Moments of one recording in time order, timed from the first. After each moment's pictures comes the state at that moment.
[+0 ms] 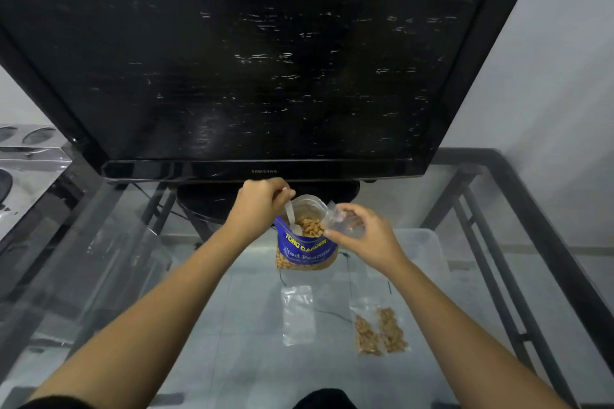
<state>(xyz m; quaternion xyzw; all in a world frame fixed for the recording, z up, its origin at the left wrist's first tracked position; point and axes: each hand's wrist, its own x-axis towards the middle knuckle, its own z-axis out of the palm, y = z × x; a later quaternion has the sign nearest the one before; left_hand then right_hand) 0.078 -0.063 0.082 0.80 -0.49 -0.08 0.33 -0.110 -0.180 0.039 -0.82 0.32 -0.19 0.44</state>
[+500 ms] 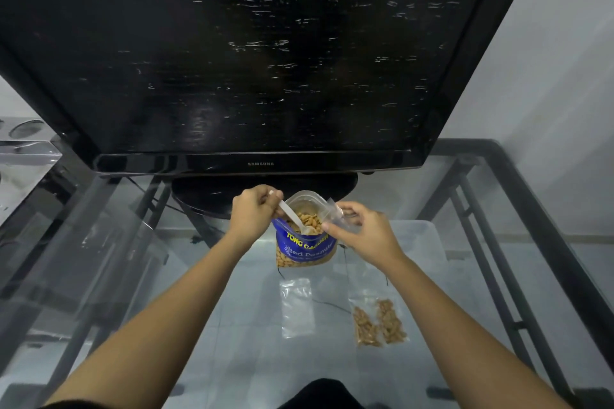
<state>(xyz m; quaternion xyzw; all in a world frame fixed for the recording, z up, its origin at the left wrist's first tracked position) 0.072 -0.060 0.049 0.80 -0.27 -0.24 0.48 -0.110 -0.172 0.040 -0.79 0.36 -0.17 0.47</state>
